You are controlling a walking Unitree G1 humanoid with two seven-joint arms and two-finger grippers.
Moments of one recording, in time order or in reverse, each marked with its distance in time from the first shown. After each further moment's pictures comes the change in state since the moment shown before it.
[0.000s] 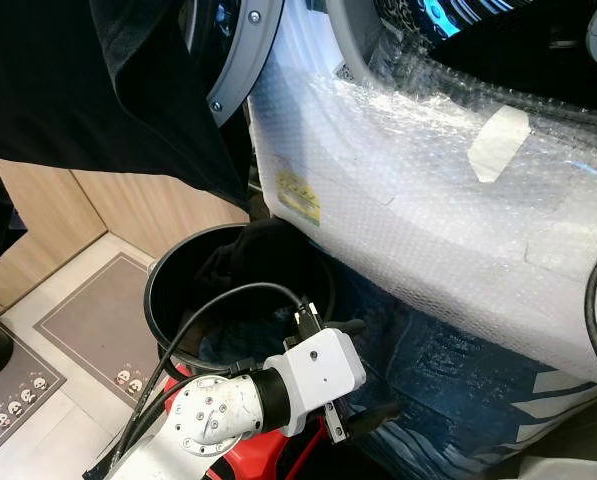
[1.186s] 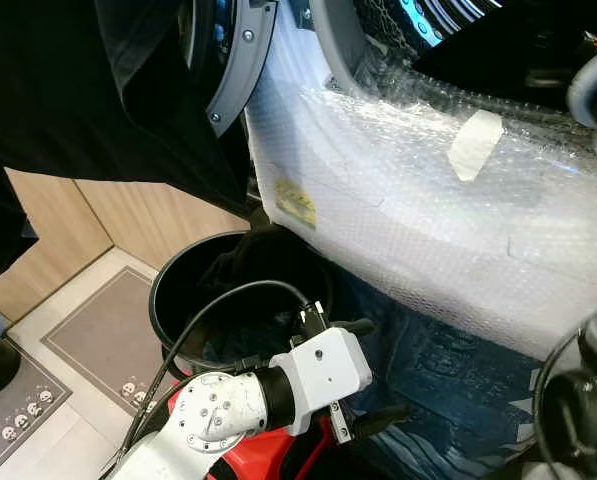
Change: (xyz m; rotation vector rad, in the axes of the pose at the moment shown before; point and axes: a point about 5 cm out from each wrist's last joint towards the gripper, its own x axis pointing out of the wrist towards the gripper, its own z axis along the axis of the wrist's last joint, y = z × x) left arm 0.002 0.001 0.003 0.007 -0.017 -0.018; right arm -0.081 0.024 -0.030 0.349 -0.420 -0.032
